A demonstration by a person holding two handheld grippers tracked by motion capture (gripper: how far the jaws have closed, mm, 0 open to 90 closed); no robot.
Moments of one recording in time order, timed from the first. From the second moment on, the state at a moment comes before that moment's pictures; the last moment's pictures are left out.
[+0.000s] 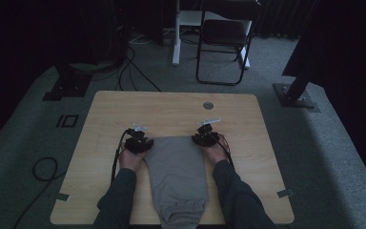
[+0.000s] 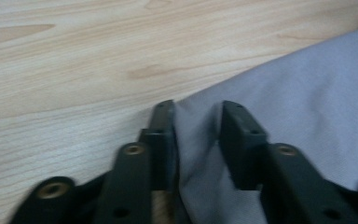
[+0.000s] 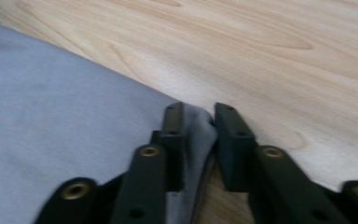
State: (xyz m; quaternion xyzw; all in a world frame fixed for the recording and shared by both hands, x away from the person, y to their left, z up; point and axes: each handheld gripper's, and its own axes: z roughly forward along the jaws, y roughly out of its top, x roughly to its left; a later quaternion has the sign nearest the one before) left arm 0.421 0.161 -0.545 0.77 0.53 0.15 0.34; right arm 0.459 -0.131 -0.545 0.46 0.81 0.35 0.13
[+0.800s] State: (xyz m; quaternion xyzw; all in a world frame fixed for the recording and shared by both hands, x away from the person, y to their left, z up) left arm 0.386 0.155 -0.455 0.74 0.46 0.25 0.42; right arm 0.443 -0.150 -0.463 0.41 0.78 0.45 0.17
